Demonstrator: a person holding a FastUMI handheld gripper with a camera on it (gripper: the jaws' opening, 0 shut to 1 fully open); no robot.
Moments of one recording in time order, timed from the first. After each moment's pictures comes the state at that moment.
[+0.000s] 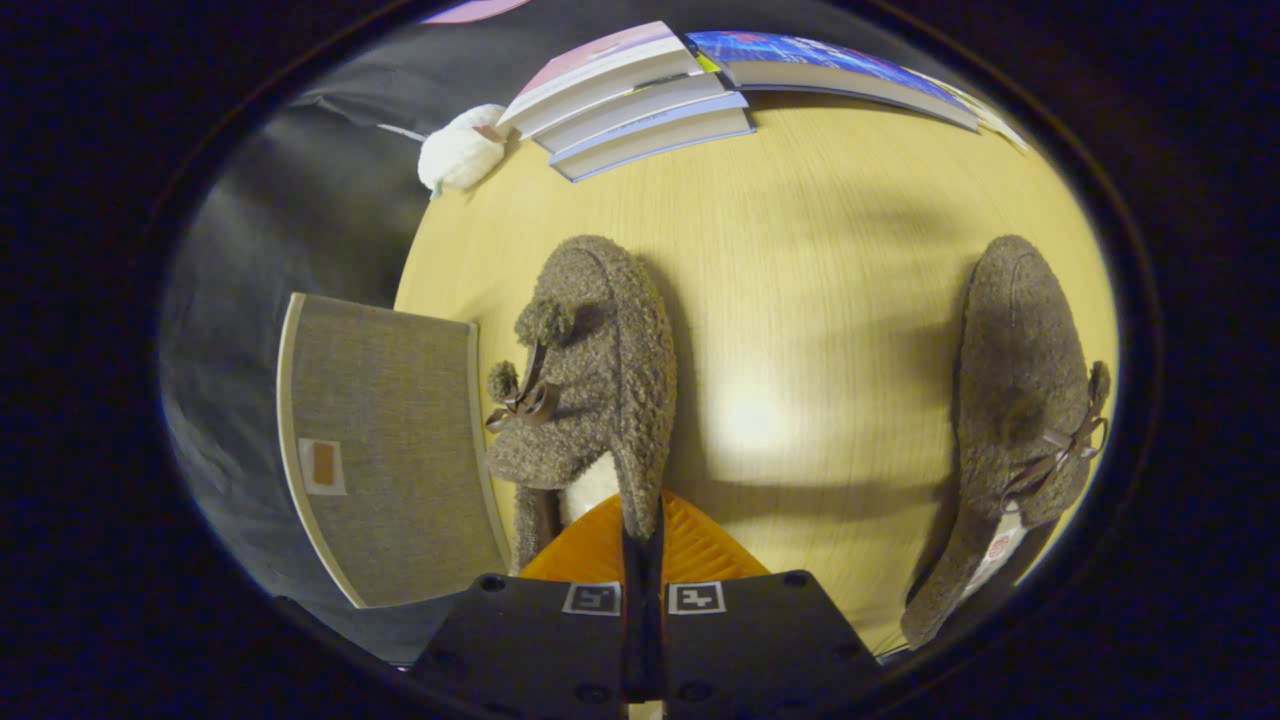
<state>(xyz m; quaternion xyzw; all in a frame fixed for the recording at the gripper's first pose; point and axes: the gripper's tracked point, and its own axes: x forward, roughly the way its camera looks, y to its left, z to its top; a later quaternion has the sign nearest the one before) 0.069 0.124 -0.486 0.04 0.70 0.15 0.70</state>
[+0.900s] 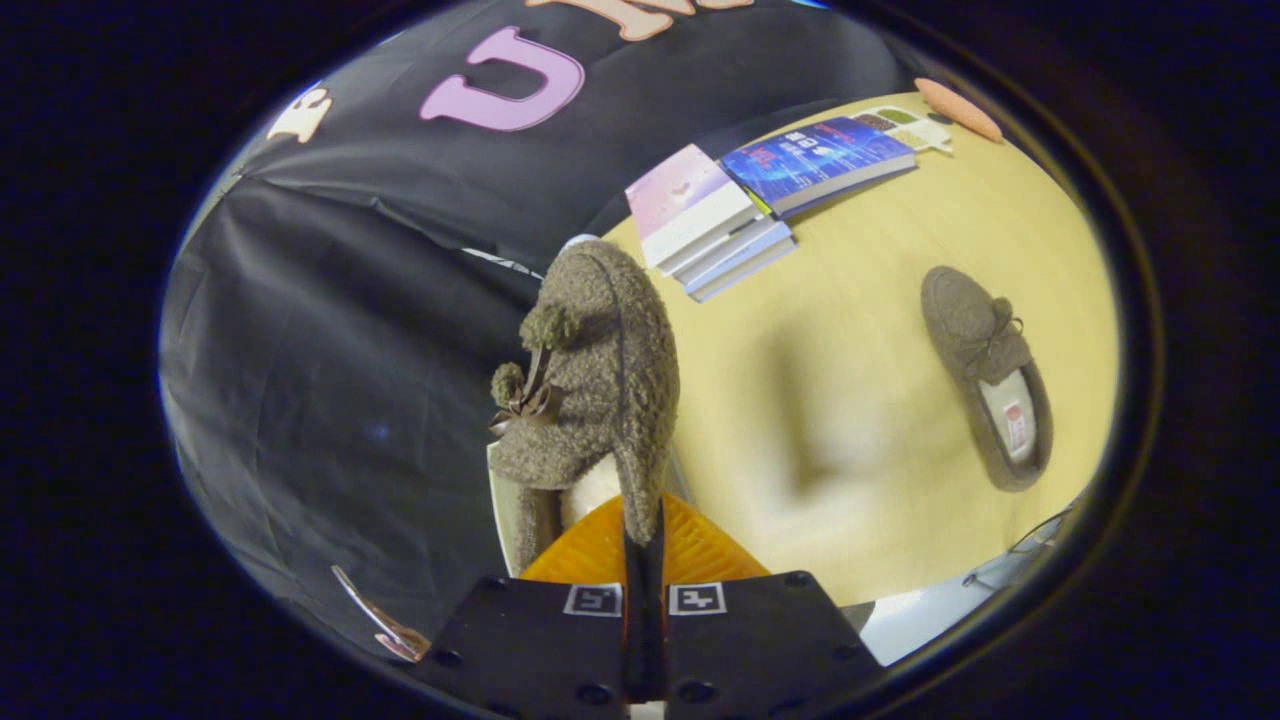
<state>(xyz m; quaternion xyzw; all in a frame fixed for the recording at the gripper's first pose) 0.052 0.219 -0.300 0.20 0.58 0.14 0.78</state>
